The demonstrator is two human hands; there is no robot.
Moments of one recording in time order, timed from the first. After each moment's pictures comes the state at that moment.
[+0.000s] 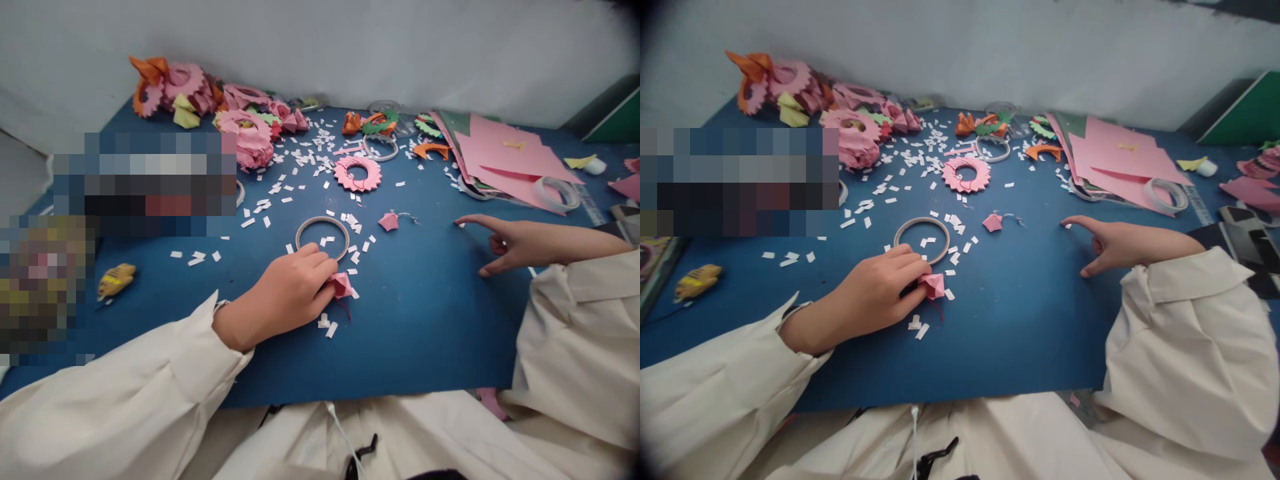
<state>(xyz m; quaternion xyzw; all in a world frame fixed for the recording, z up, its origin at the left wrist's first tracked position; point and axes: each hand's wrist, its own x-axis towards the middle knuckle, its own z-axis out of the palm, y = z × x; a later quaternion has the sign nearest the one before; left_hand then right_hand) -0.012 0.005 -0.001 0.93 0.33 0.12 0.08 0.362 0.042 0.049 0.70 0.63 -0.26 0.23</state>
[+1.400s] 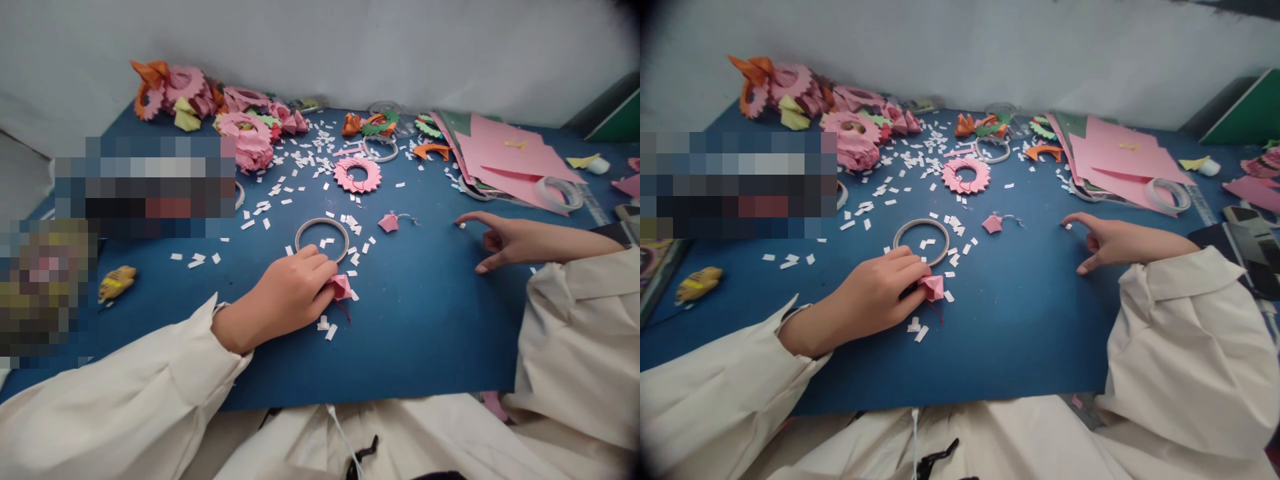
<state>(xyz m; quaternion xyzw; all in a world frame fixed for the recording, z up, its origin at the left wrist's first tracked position) -0.011 0.005 0.001 0.93 0.34 0.13 0.09 0.372 0.044 0.042 0.68 0.64 -0.30 0.18</state>
